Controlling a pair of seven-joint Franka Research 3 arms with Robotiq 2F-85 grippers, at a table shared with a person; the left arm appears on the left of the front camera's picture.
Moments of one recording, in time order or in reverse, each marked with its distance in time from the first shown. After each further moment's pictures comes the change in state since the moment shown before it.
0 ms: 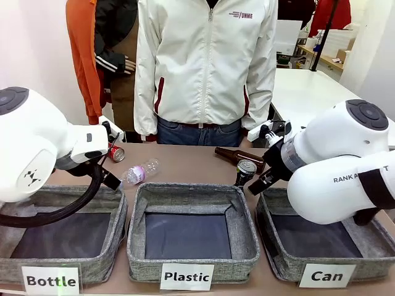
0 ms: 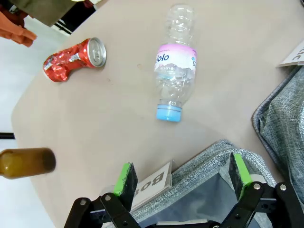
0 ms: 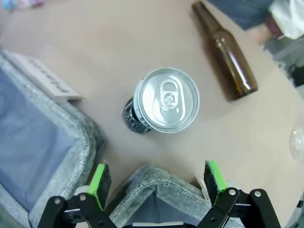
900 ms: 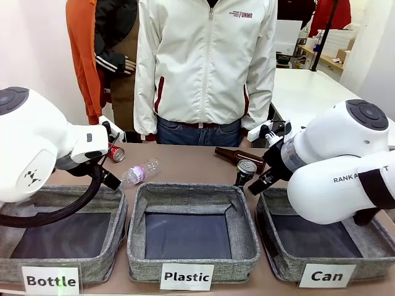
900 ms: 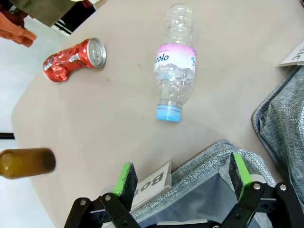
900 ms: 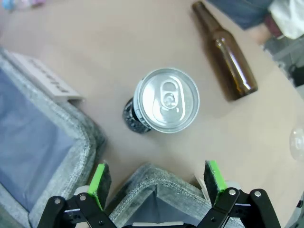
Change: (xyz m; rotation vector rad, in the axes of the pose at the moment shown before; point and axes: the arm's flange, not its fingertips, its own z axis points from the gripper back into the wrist) left arm 0.000 0.000 0.000 0.000 0.000 -0.001; right arm 0.000 0.000 0.000 0.000 0.000 0.000
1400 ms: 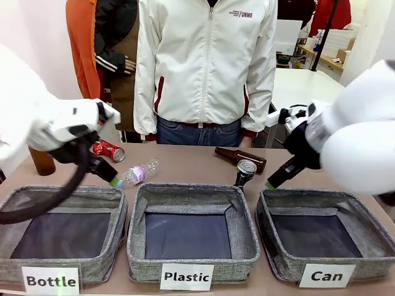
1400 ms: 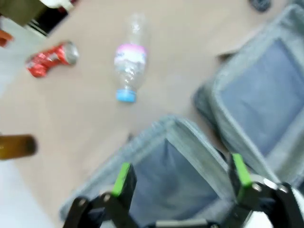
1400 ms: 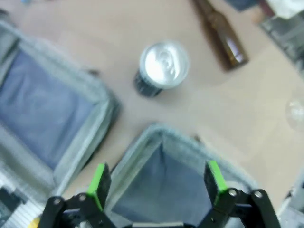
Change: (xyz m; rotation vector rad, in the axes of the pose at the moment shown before) left arm 0.008 -0.015 0.094 -0.198 0.051 0.027; right arm -0.004 -0.011 0.086 0.087 0.110 -0.052
